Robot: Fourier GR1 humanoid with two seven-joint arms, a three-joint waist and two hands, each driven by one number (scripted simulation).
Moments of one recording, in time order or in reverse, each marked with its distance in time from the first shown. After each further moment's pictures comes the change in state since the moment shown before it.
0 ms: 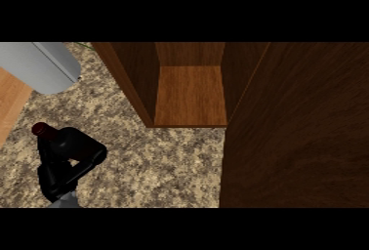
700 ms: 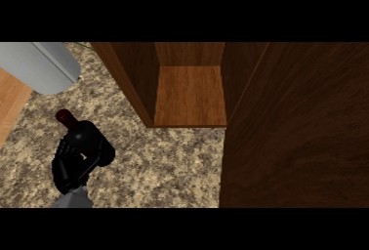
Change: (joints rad) left arm -0.066 -0.003 -0.025 0.119 0.028 -0.108 -0.105; right arm -0.020 0.005 -0.005 -0.001 0.003 -0.013 0.027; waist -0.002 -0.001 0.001
